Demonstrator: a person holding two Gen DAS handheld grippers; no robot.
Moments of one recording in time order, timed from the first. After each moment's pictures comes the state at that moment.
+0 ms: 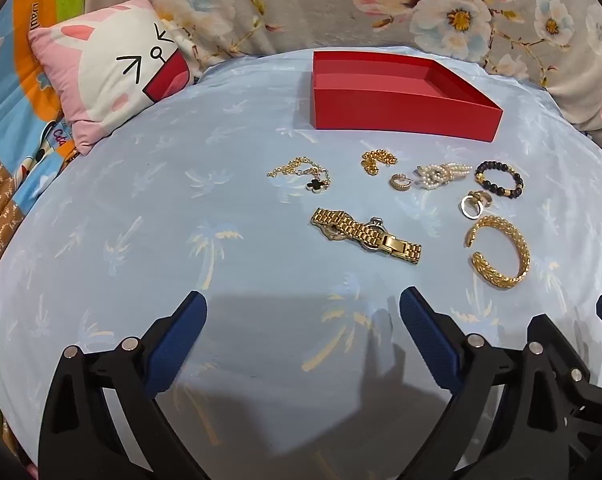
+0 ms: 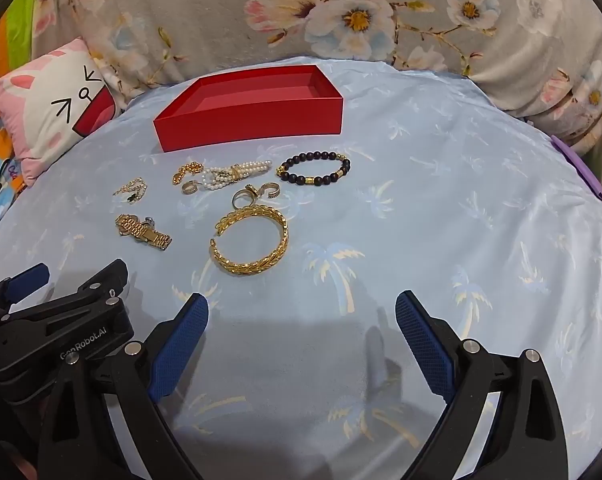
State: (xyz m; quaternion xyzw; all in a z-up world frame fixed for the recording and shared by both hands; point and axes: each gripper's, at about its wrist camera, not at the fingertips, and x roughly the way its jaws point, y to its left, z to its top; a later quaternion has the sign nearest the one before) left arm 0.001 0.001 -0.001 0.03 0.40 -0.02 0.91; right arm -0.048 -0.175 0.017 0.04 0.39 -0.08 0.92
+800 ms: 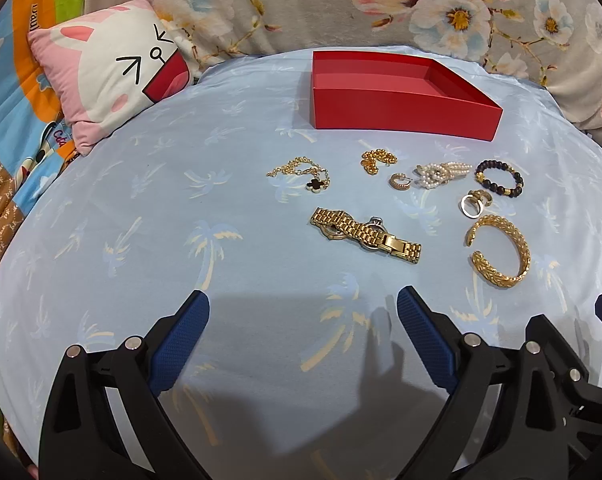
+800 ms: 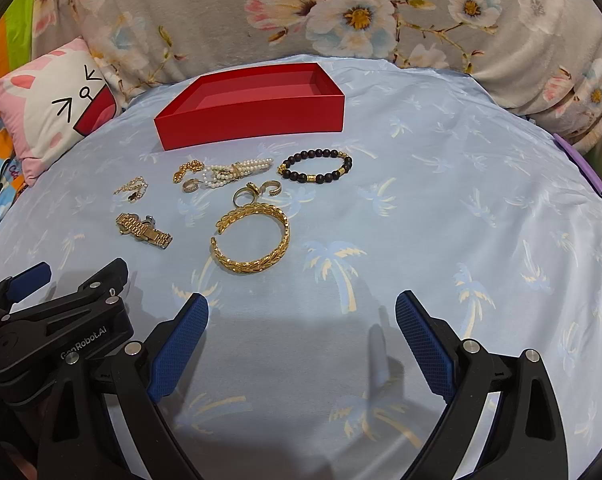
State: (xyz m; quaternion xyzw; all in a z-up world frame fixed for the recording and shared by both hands) left arm 0.001 0.002 0.001 0.04 0.40 -0.01 0.92; right arm -0.047 -0.175 0.014 0.05 0.39 -0.08 0.91
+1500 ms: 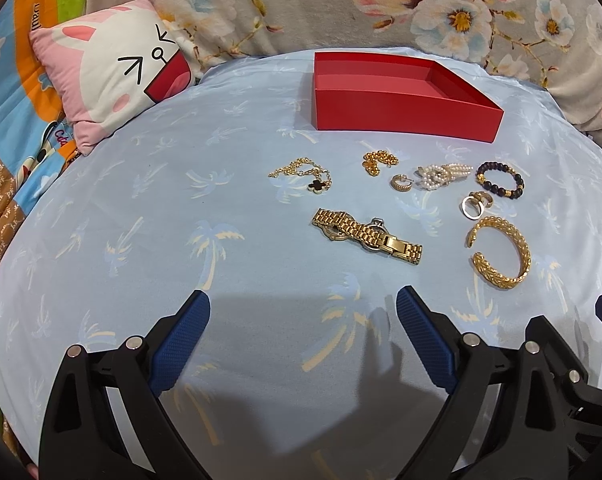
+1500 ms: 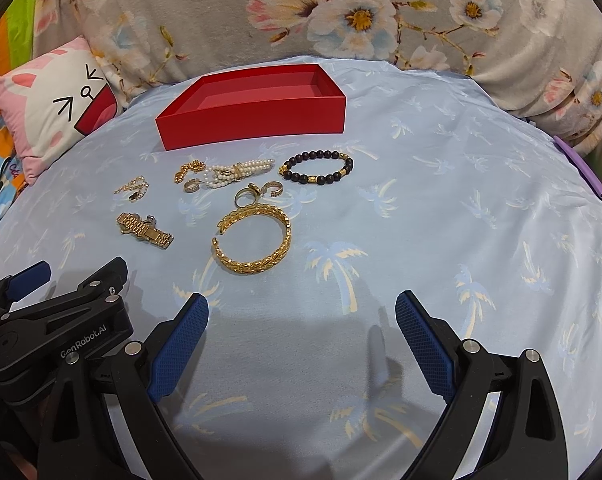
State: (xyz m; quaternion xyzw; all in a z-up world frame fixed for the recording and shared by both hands) left arm 0.001 0.002 0.002 0.04 0.40 -0.01 0.92; right arm -0.046 -0.174 0.015 0.04 0.39 -0.08 0.91
